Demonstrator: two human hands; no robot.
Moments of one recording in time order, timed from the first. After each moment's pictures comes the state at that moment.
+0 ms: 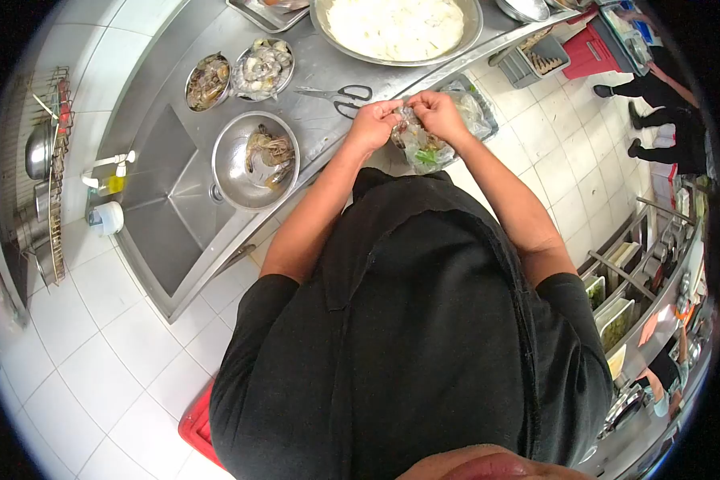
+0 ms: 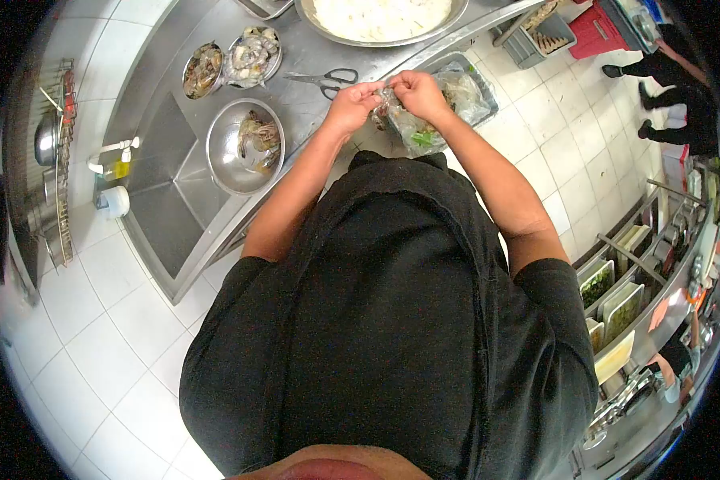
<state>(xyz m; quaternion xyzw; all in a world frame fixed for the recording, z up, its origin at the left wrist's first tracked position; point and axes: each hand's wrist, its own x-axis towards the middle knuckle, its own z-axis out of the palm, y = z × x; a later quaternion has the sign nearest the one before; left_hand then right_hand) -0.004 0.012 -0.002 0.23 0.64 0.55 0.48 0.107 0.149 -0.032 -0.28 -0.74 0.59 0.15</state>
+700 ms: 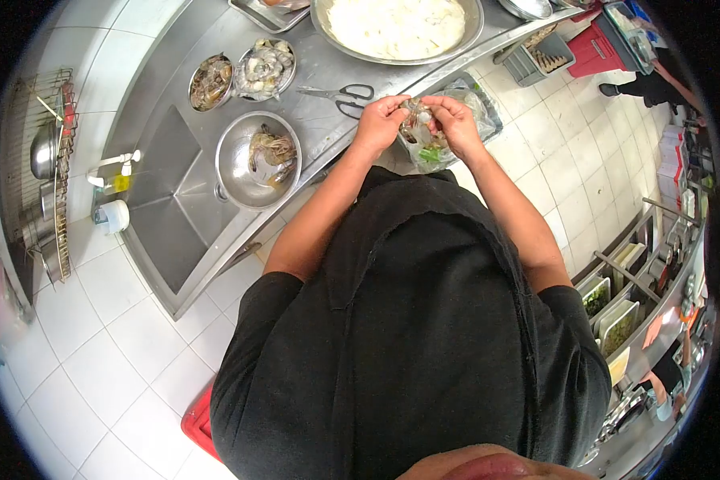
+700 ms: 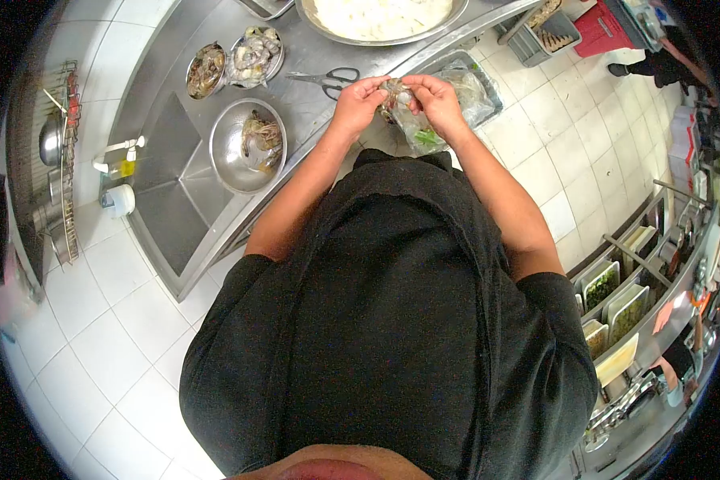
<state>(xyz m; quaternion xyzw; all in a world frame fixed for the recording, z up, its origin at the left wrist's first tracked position) 0.010 0.022 -0.001 0.24 0.62 0.61 0.43 0.144 0.146 -0.026 -0.28 -0.53 0.78 0.17</state>
